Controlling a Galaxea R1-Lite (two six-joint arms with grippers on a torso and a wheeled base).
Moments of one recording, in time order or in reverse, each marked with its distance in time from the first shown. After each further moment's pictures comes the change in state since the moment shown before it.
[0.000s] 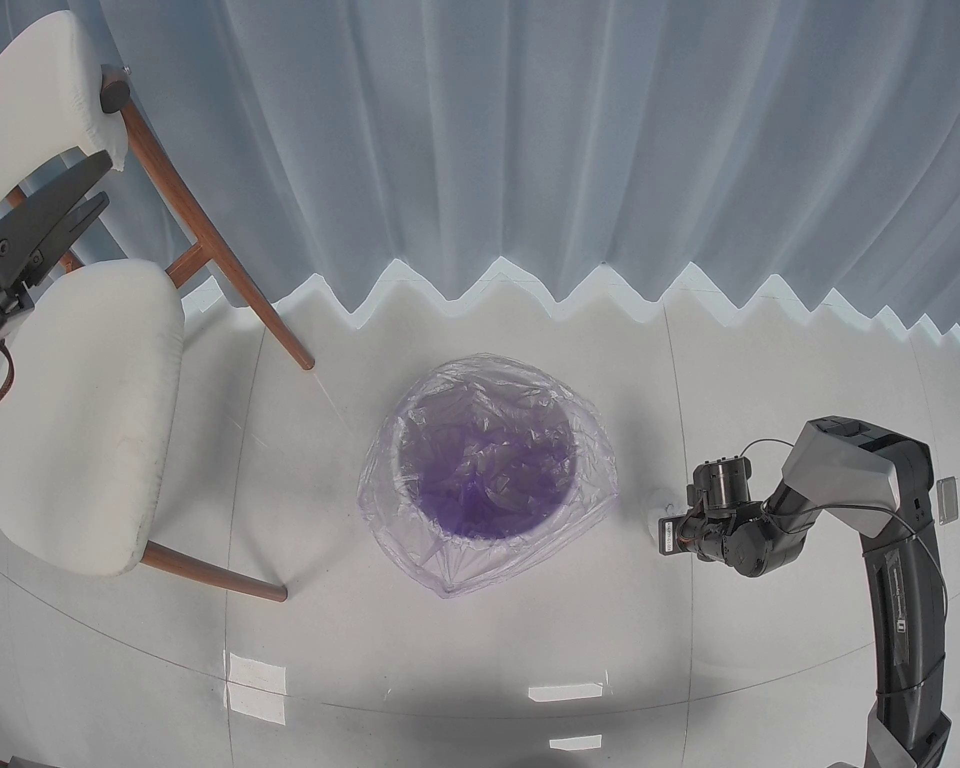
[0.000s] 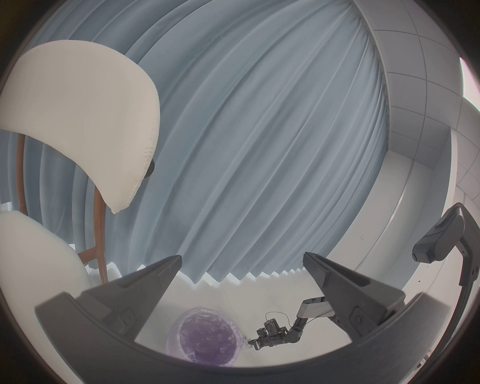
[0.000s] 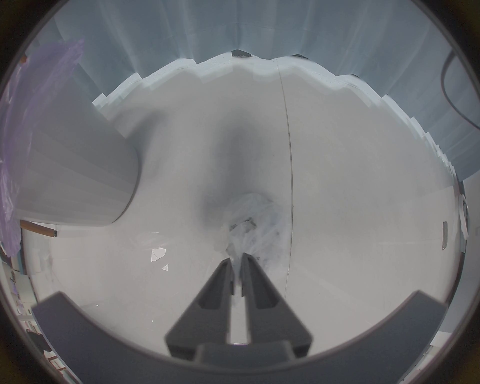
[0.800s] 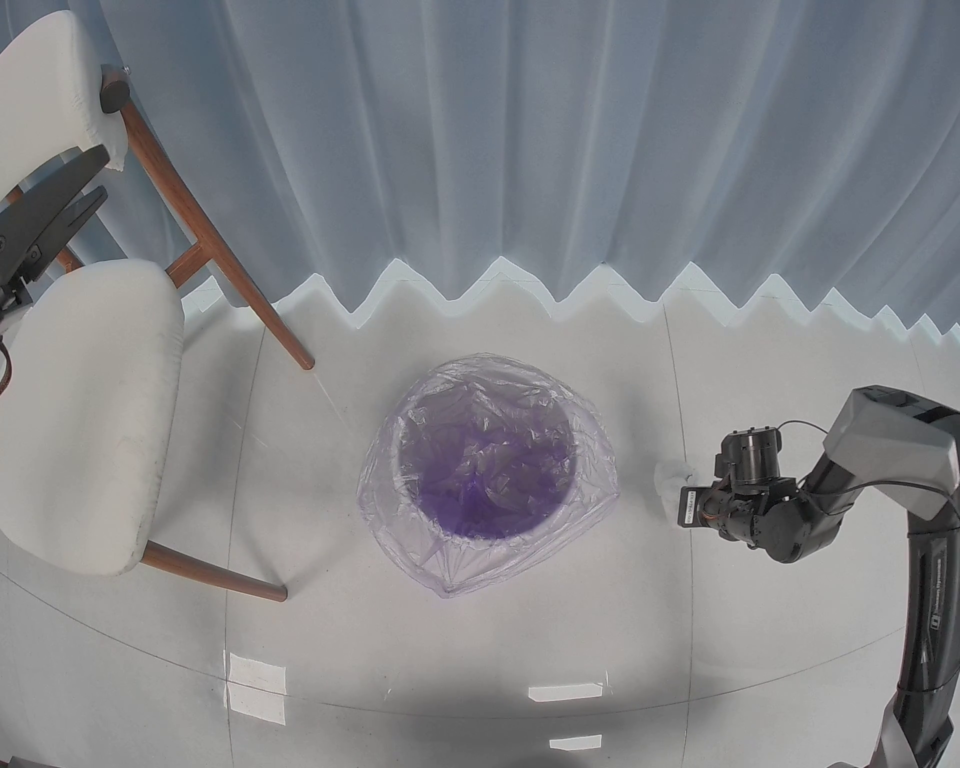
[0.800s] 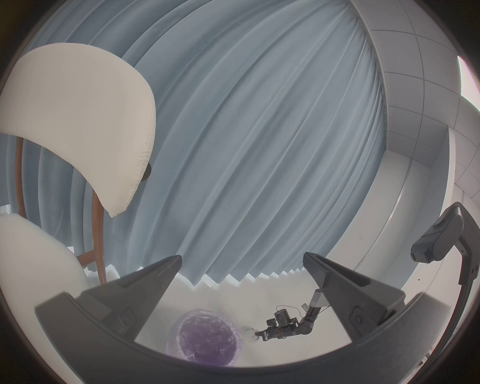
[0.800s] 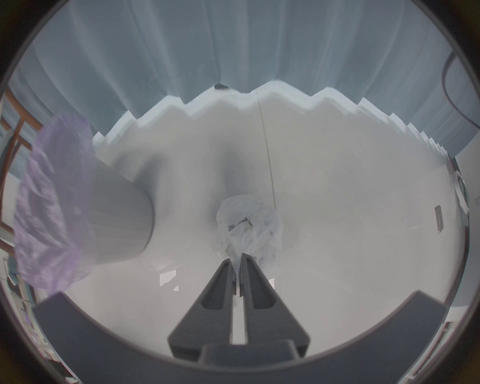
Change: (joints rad) left arm -0.002 -0.001 -0.004 -0.009 -0.004 0.001; right arm -0.001 -0.209 0.158 -0.033 -0.019 0.122
